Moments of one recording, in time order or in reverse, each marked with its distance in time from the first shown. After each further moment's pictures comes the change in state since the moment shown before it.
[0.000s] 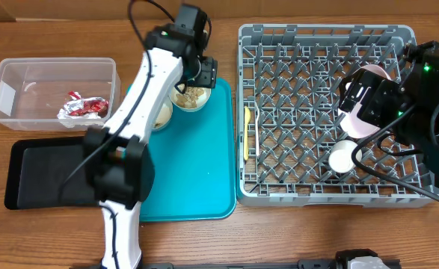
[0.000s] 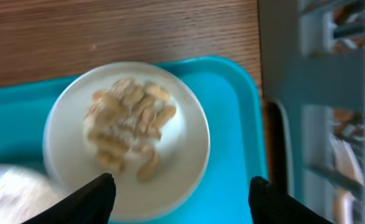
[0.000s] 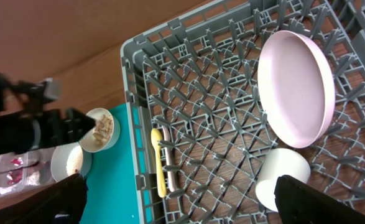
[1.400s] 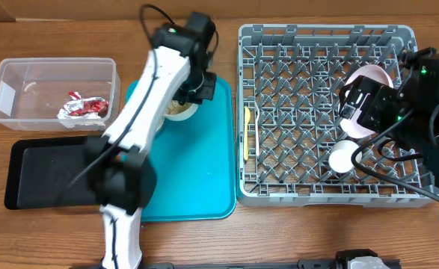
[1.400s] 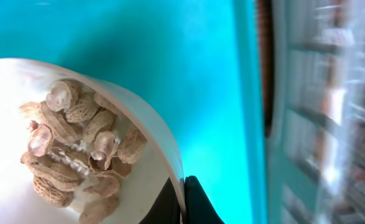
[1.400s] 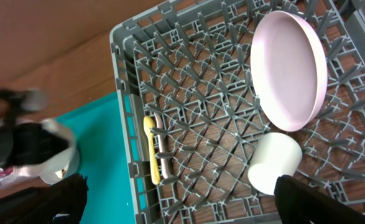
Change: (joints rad) left arm -0.046 -0.077 0.087 -0.372 0.016 -0.007; right arm -0.002 0.000 0.000 -0.056 0.000 0.000
